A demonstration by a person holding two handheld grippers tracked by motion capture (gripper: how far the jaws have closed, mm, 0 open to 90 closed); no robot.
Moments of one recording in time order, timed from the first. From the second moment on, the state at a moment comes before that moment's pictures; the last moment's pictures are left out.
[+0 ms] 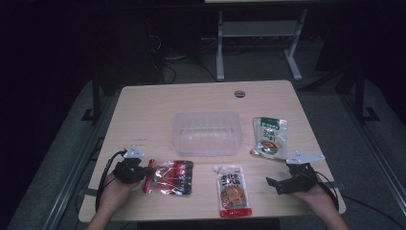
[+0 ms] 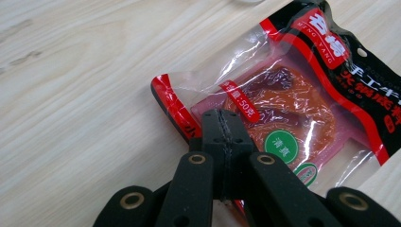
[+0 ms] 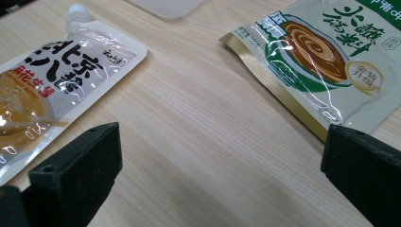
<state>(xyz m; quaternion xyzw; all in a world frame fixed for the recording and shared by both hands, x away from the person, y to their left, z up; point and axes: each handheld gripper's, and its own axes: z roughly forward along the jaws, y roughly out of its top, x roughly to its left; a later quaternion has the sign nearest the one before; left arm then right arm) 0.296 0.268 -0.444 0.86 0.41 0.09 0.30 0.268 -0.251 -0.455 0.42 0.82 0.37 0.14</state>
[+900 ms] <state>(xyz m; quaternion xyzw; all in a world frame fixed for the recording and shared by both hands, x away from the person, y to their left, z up) 0.288 0.253 -0.440 0.87 0.38 0.10 0.30 0.274 -0.159 -0.430 0.32 0.84 0.43 0.08</state>
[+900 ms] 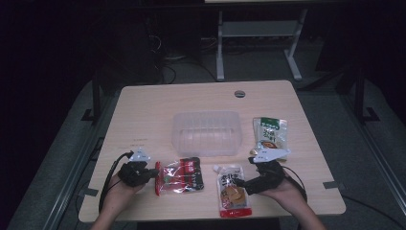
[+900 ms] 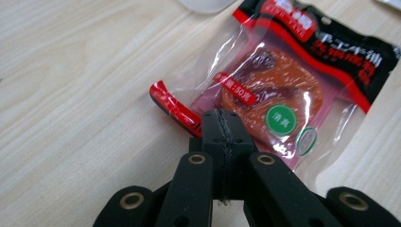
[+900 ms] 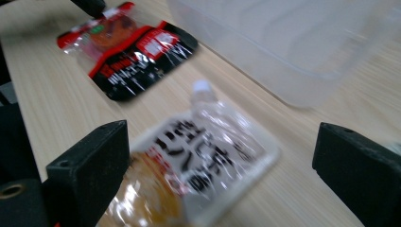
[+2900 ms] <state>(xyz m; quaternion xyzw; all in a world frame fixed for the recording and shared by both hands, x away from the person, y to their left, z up) 0.292 0.257 -0.452 0.88 0.36 0.09 0.29 0.340 -0.028 -0.455 0.24 0.84 0.46 -0.13</state>
